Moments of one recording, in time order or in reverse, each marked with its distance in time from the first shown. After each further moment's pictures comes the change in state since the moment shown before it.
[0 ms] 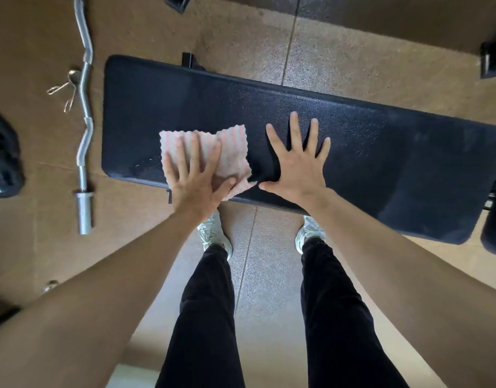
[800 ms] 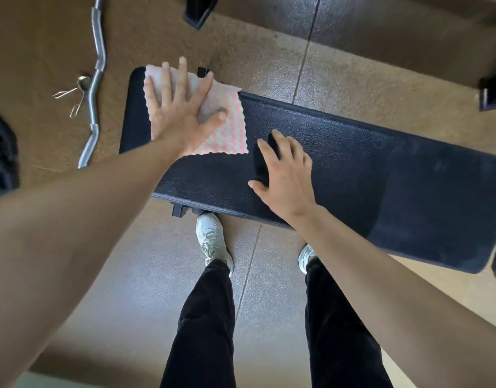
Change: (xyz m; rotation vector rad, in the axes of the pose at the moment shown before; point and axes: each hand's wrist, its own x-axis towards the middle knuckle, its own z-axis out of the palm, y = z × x) left_hand 0.139 -0.072 -0.083 0.083 0.064 -0.006; right_hand 0.016 -0.069 -0.009 0.050 0.224 -0.124
